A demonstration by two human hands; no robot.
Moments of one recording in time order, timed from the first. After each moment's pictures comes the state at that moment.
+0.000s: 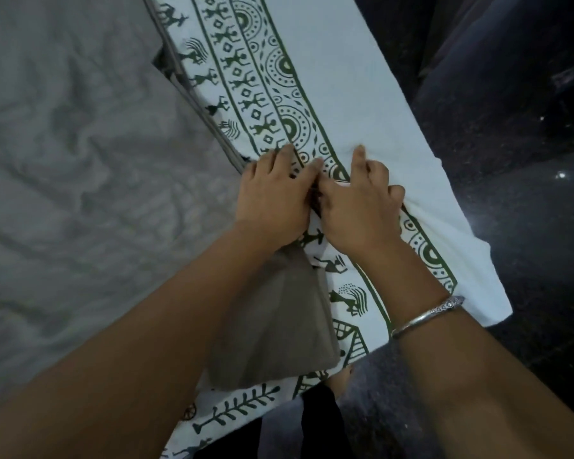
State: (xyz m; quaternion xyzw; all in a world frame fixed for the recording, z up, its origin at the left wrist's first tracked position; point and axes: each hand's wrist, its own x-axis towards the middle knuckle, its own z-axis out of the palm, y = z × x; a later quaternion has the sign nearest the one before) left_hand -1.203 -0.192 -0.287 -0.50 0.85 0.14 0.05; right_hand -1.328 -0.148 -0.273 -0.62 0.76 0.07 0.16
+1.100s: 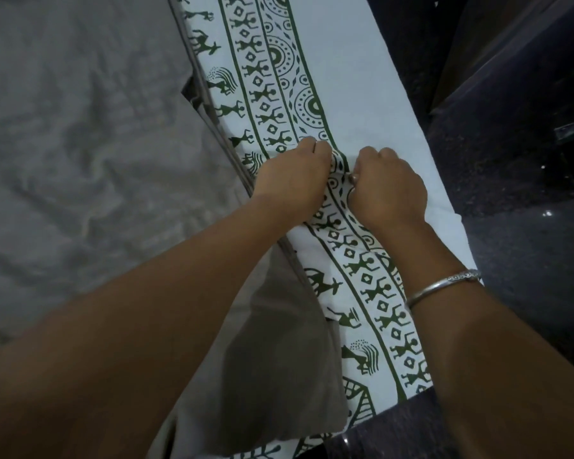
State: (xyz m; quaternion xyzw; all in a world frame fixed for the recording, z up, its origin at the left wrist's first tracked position) left_hand -1.218 -0.272 -0.287 -0.52 0.84 0.17 -0.02; right_hand -1.345 -0.237 -0.272 -0.63 0.77 0.03 0.10
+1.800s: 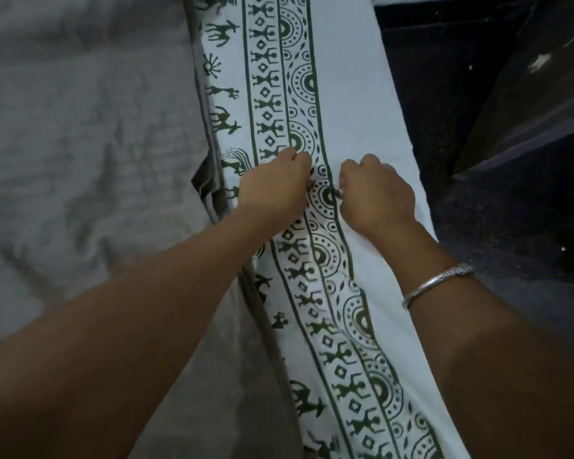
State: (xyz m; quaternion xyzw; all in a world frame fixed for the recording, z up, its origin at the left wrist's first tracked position) left_hand -1.206 -0.388 -0.297 -0.61 0.77 0.16 -0.01; right_hand -1.350 -0.377 -0.285 -0.72 0.69 0.07 0.10
